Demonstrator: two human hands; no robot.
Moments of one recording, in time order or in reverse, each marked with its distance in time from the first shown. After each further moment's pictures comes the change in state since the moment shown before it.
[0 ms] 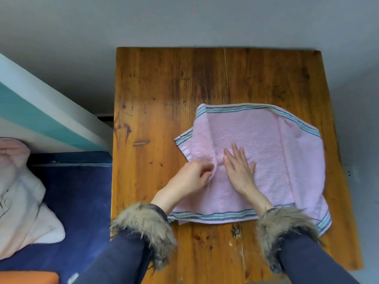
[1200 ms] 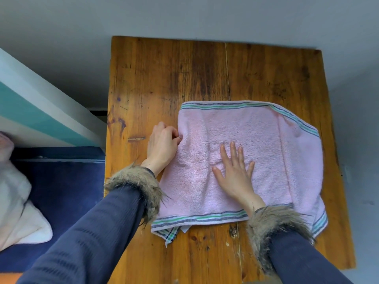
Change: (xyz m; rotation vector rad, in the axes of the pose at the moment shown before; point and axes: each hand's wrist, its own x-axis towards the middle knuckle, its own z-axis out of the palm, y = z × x) left_hand 0.047 -0.064 -0.033 0.157 0.447 -0.271; right_hand -0.006 0.004 0.014 -0.336 -0.011 -0.067
